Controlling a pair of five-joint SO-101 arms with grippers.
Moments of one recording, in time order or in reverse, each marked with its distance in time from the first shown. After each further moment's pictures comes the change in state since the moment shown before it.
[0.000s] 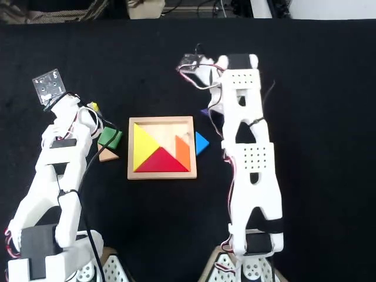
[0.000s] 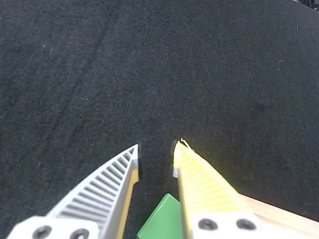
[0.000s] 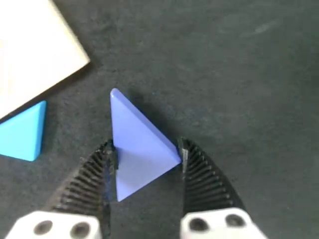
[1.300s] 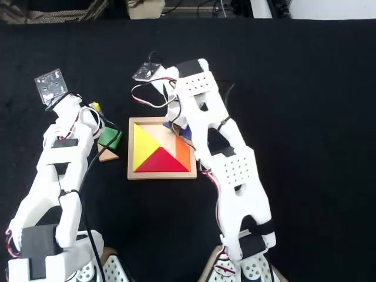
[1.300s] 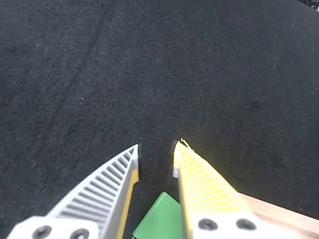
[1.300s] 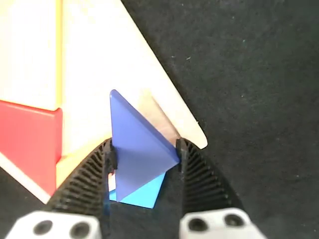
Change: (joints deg) left arm 0.6 0.0 0.0 0.0 0.0; right arm -16.9 -14.8 25.1 -4.6 -18.5
